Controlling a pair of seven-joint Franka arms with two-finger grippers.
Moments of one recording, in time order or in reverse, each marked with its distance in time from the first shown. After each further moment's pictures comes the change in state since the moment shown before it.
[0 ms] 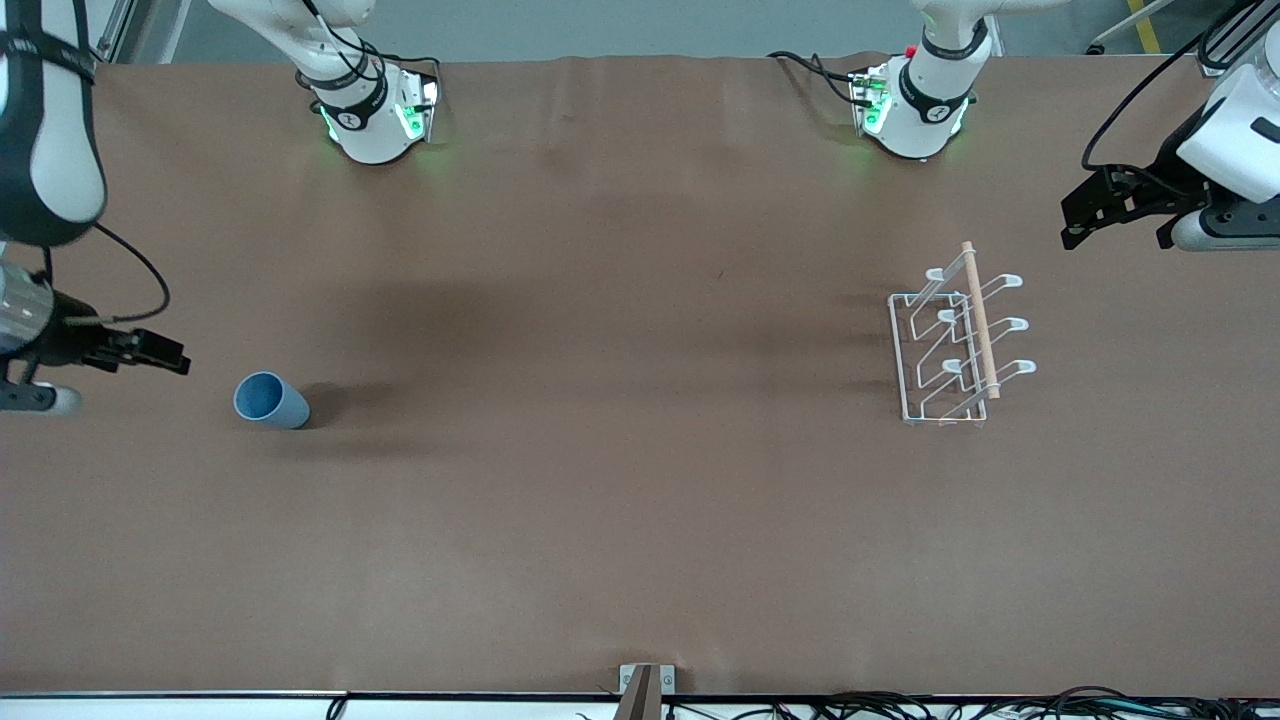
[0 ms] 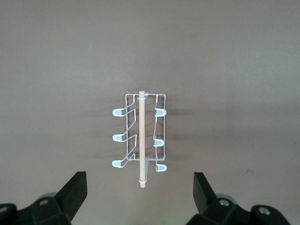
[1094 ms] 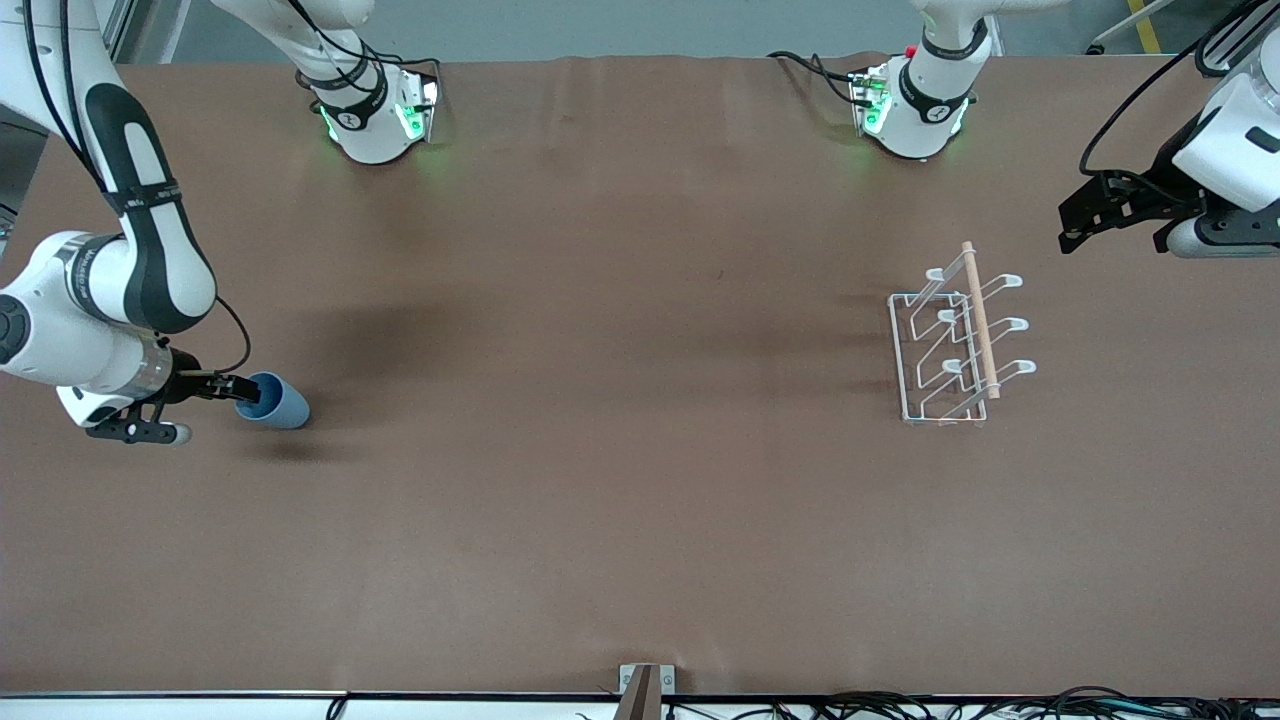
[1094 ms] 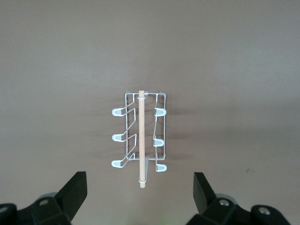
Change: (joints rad) left arm 0.000 0.009 0.000 0.000 0.000 0.000 0.000; right arm -0.051 0.177 -0.002 -0.225 0.000 0.342 -0.026
